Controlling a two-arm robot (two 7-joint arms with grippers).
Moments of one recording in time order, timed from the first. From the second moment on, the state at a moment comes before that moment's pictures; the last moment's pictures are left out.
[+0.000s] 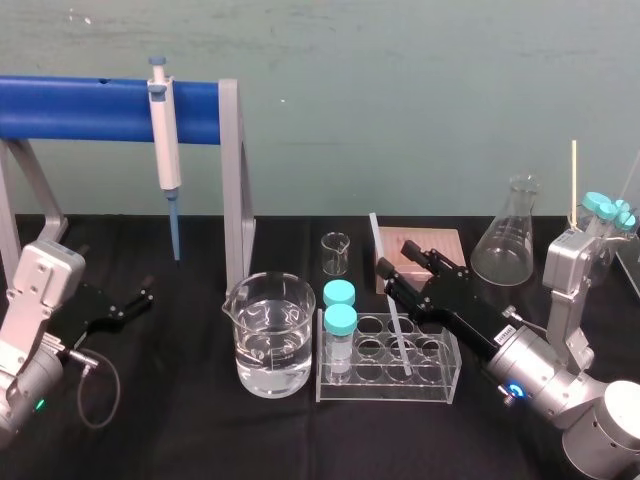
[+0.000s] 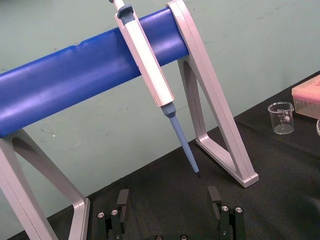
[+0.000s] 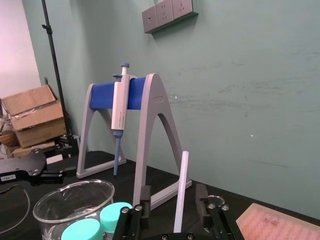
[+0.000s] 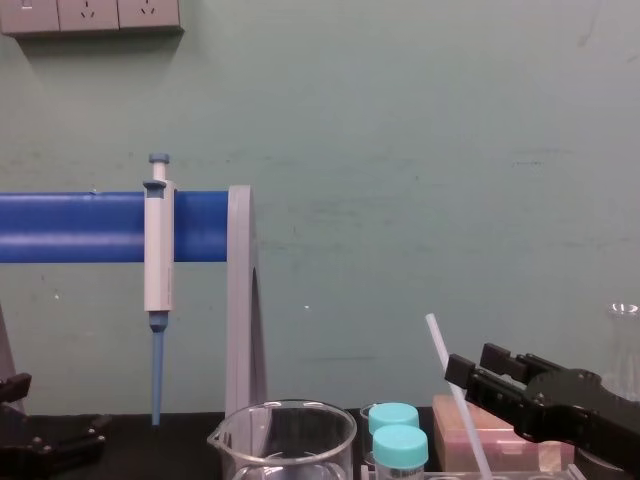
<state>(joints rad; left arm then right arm) -0.20 0.60 0.45 -1.41 -0.25 -0.12 0.03 0.32 0.30 -0.33 -1.12 0.53 -0.33 0.64</state>
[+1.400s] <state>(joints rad) -0.20 0.60 0.45 -1.41 -0.25 -0.12 0.03 0.19 0.32 -0.17 -1.26 0.34 -0.15 0.20</state>
